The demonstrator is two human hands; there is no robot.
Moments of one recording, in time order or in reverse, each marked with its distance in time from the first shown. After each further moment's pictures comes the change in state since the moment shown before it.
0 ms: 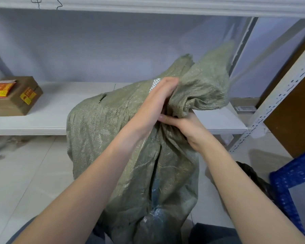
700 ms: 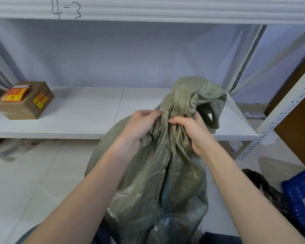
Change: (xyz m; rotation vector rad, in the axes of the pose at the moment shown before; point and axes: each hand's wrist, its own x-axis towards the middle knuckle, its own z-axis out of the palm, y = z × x) left_hand -0.016 -0.012 -0.048 0.249 0.332 -0.433; right_hand 0.012 0.001 0.020 0.192 0.157 0.122
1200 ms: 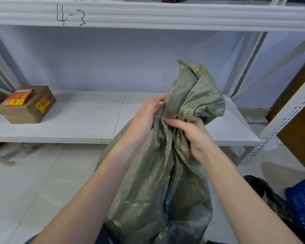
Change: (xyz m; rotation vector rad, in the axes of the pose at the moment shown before) left_hand -0.002 0.008 -0.001 -0.327 -0.206 0.322; right_hand 0.000 -0.003 0.006 0.085 -0.024 -0.005
